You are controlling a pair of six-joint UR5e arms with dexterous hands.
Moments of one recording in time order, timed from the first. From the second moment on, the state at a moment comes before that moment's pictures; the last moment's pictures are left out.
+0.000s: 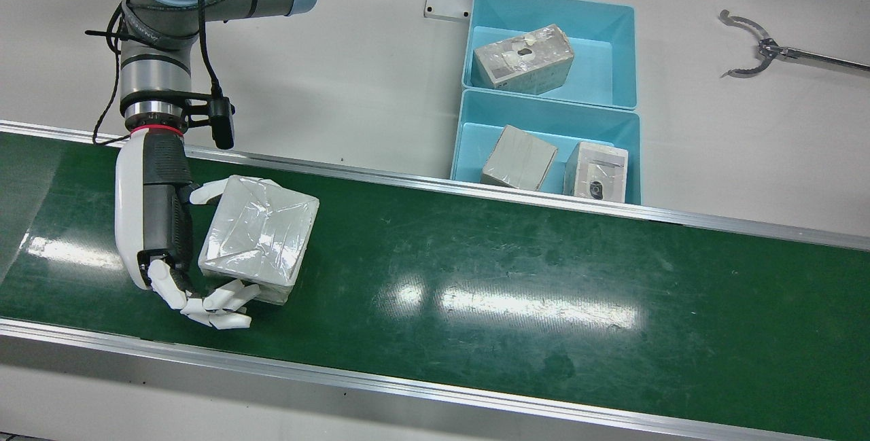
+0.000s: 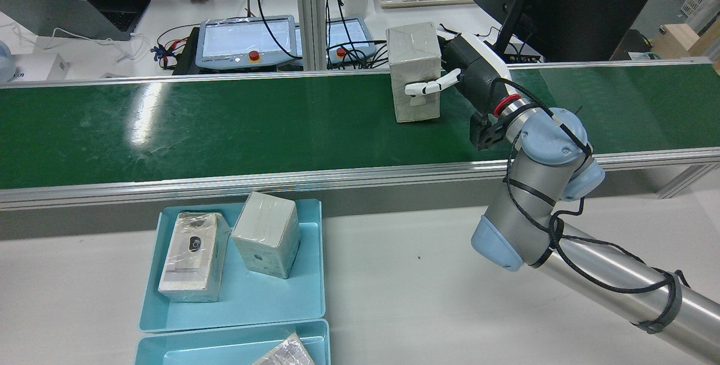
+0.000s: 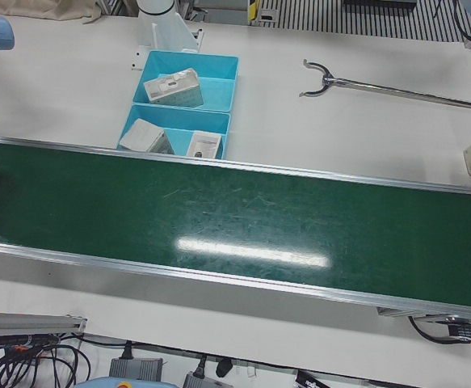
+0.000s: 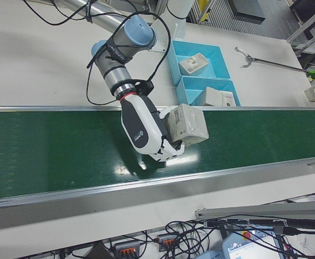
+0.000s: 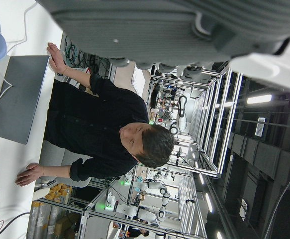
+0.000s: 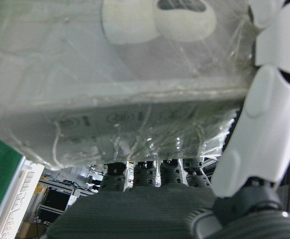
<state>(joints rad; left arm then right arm) -1.87 -1.87 -1.72 0.51 1.97 -0.16 0.87 -1.00 1.74 -3.54 -1.11 -0.41</state>
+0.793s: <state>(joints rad) -1.87 -1.87 -1.72 0.51 1.97 -0.16 0.74 -0.99 1.98 -3.54 -1.07 -0.59</state>
